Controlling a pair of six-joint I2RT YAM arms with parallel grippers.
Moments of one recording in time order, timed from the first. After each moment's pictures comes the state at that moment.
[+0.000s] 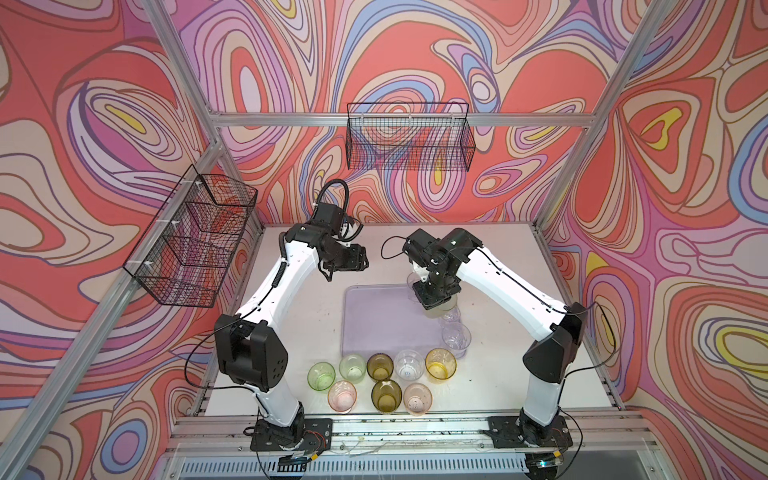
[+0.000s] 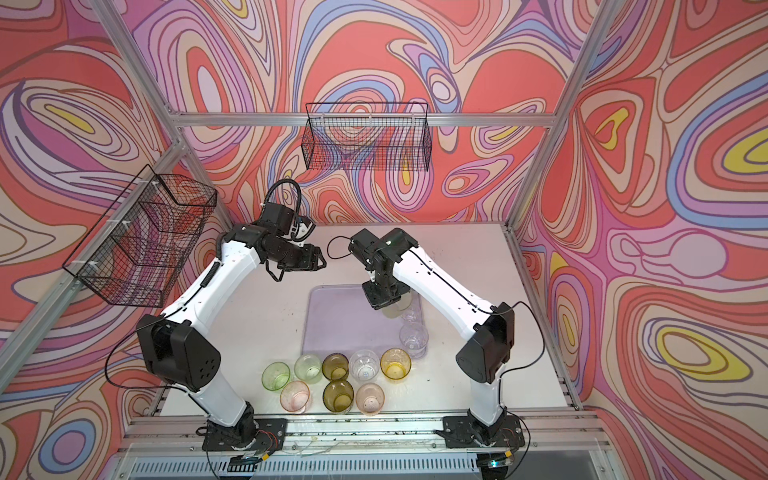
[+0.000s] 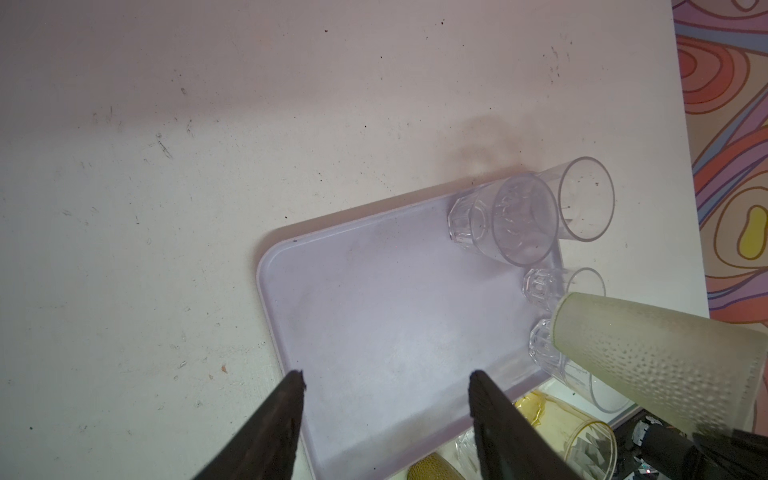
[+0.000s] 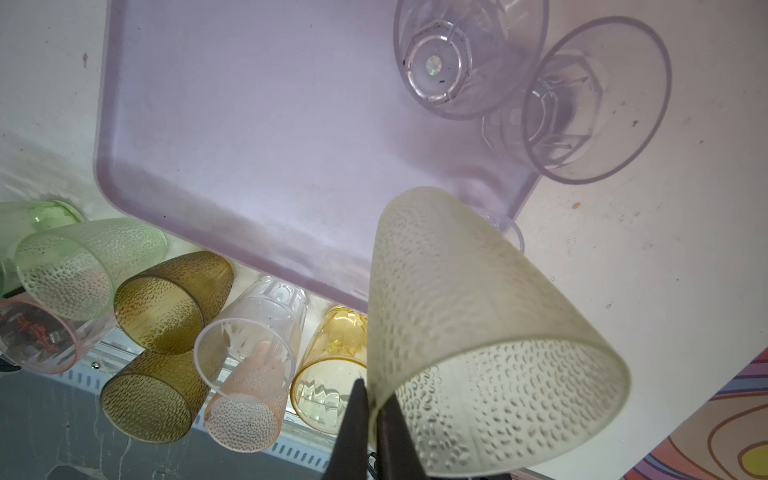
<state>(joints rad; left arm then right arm) -0.27 1.70 1.69 -1.04 0.28 -0.21 0.75 1.89 2.00 -1.55 0.03 0.31</state>
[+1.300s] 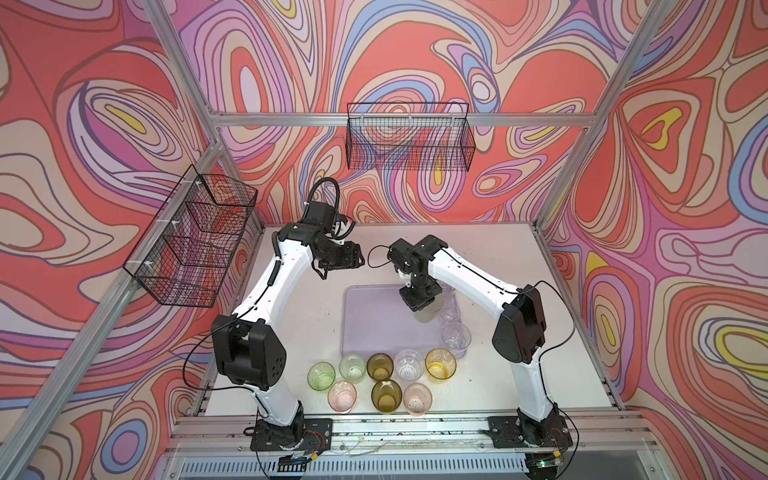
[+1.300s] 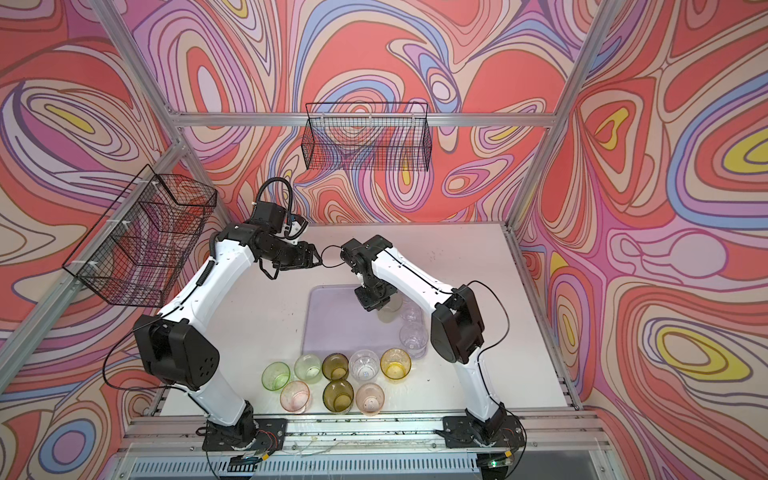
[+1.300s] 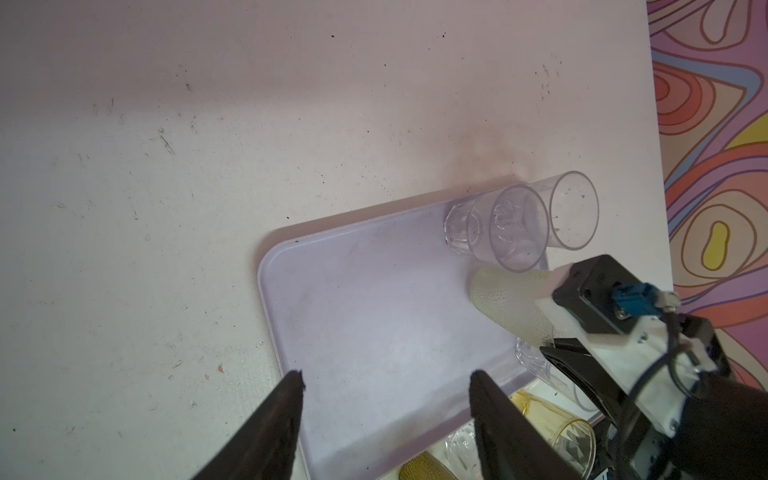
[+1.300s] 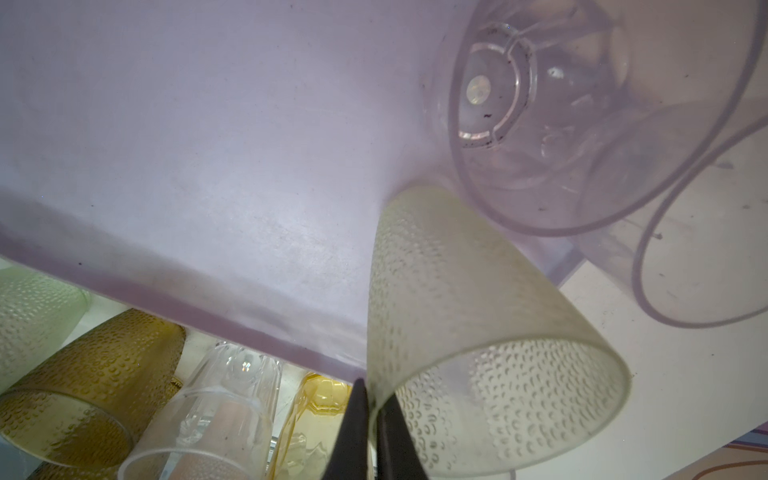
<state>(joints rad) -0.22 1.70 1.69 -1.04 0.34 -0.22 0.73 2.11 2.02 -1.47 0.03 0.22</state>
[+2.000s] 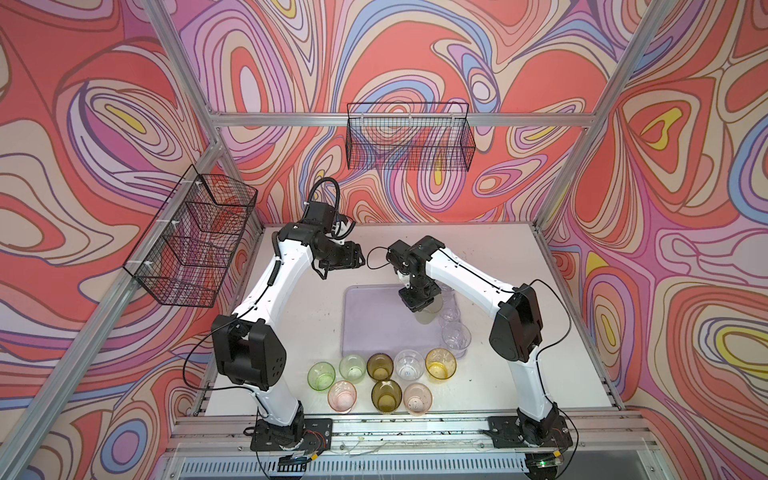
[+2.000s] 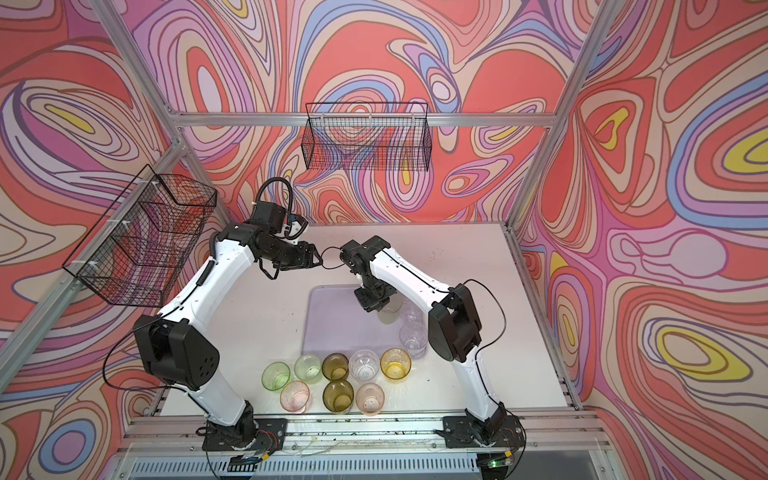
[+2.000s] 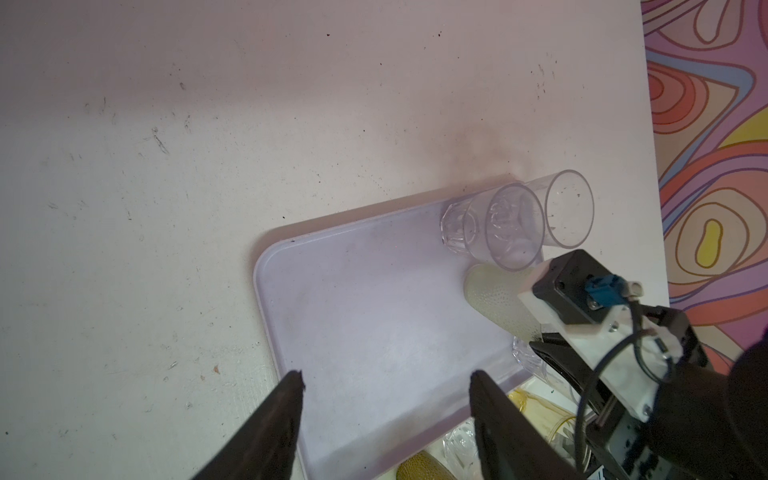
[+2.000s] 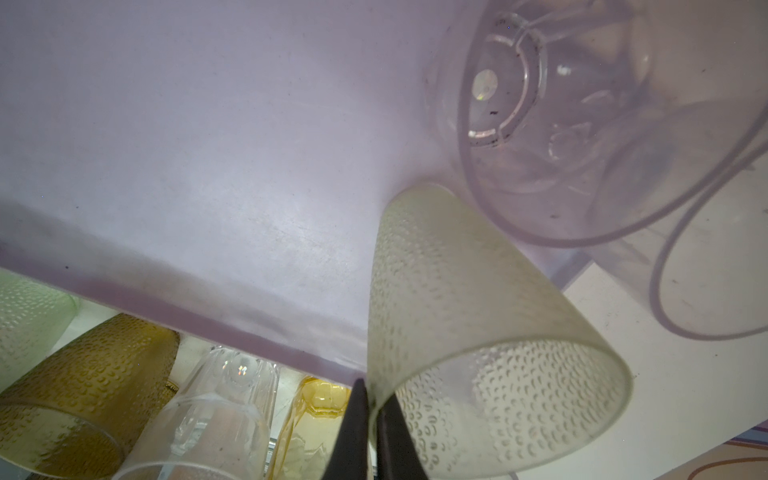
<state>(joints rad) -0.22 1.70 1.69 -1.04 0.35 -0.22 0.73 2.14 2.03 -1.48 0.03 0.22</state>
